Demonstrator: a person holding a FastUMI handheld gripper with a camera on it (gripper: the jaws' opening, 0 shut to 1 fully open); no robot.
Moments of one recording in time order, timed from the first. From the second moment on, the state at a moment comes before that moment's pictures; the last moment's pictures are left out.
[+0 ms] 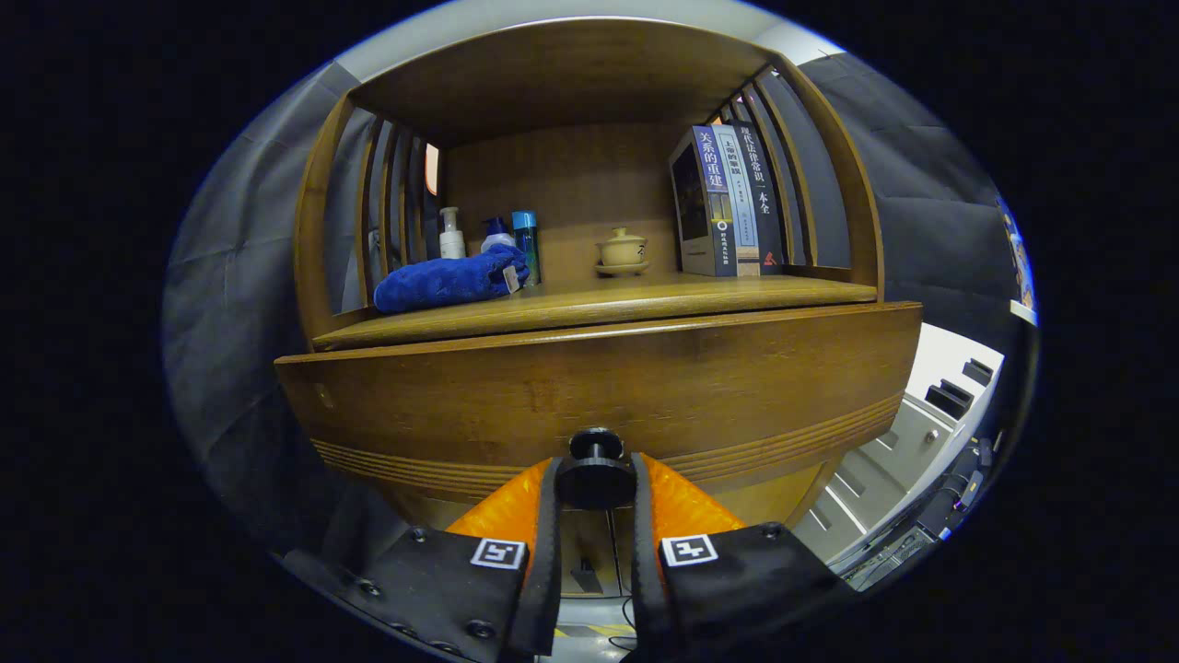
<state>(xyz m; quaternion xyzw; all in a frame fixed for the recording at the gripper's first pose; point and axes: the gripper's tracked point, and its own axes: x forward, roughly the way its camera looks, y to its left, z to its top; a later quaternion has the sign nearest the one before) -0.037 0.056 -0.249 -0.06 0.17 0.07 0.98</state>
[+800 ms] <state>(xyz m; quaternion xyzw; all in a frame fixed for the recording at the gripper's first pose) -0.089 0.050 -0.244 -0.06 0.18 0.07 0.98</state>
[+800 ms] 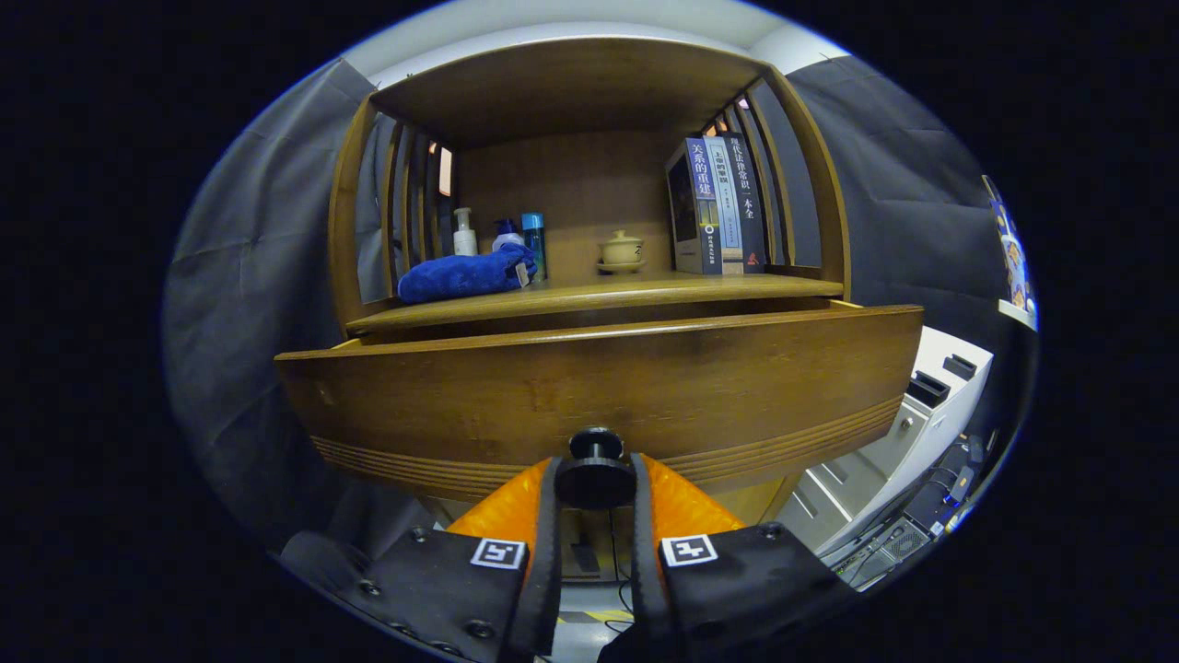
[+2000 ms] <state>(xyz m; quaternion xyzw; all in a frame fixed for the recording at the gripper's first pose) -0.148 0.042 -0.245 -0.06 0.19 0.08 0.98</state>
